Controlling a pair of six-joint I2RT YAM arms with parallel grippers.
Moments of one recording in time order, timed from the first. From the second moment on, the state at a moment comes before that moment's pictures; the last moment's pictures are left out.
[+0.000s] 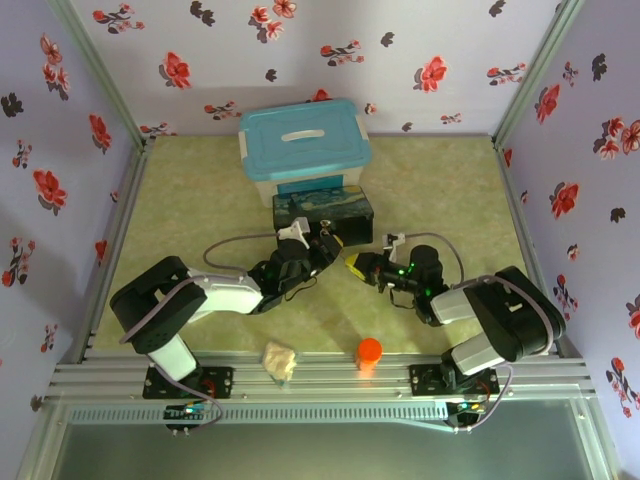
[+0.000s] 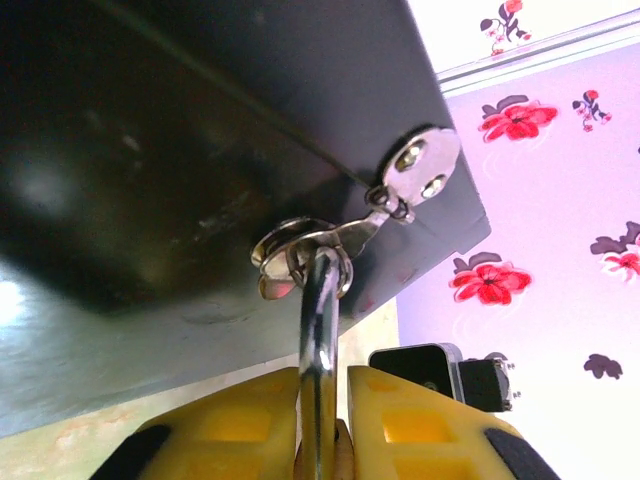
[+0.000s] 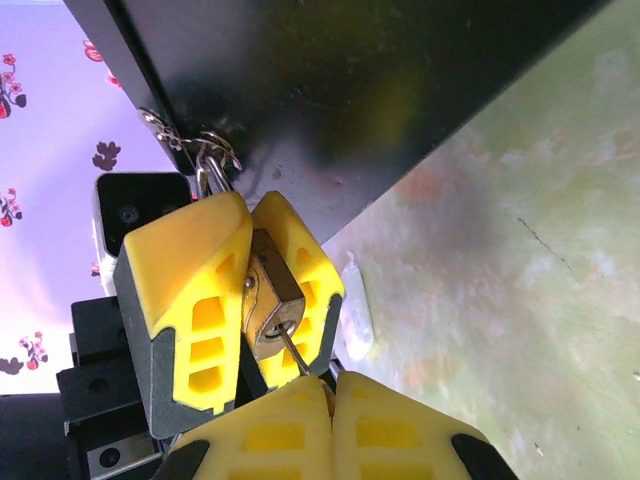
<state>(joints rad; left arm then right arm) -0.96 1.65 0.65 0.74 -0.11 -1.28 0.45 1.50 0.23 1.07 -0.72 1.40</state>
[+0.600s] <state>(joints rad) -0.96 1.66 0.65 0.78 -0.12 -1.30 0.44 1.53 0.21 1.18 -0.69 1.44</state>
